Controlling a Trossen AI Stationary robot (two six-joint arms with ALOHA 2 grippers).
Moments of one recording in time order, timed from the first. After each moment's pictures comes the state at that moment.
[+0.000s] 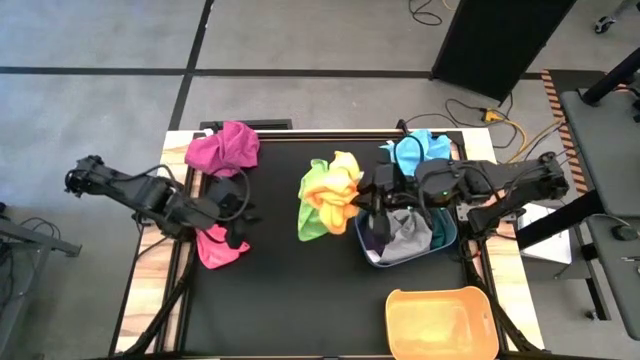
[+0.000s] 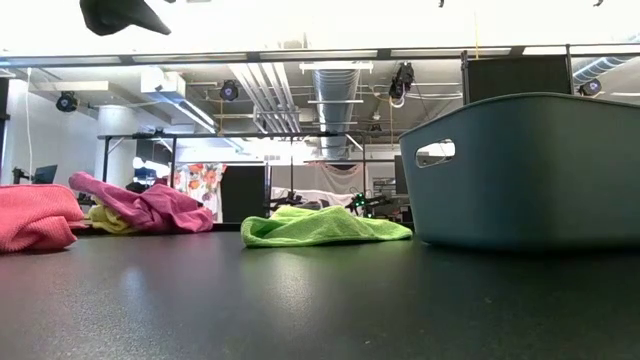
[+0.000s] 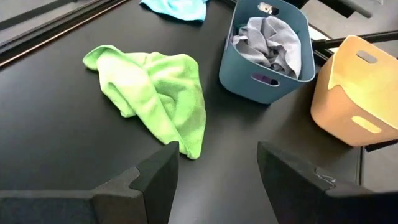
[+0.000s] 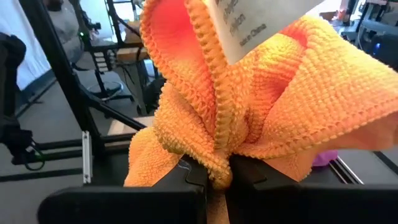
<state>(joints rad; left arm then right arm) -0.37 0.94 1.05 -0.86 -0.51 -0.83 0.23 1.41 1.62 -0.44 0.29 0.14</state>
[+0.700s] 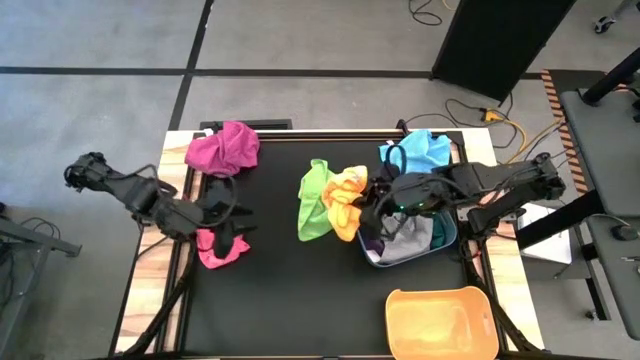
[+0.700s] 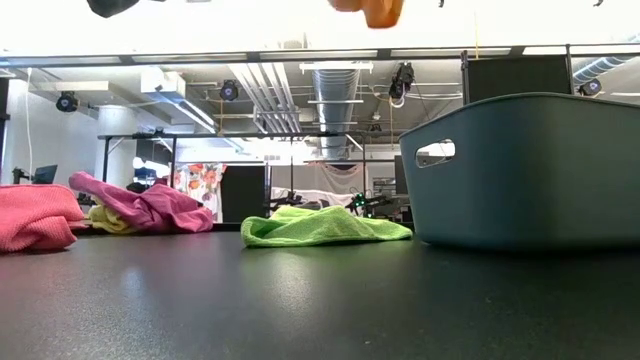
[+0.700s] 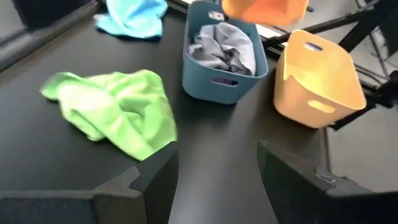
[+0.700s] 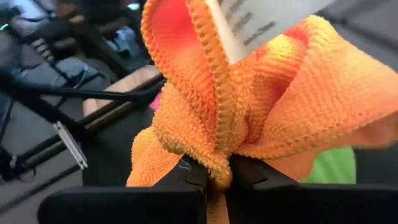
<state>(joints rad) -0.46 0.91 1.05 -0.78 -0.50 -0.69 0.23 1.44 1.61 -0.75 0.37 0.66</state>
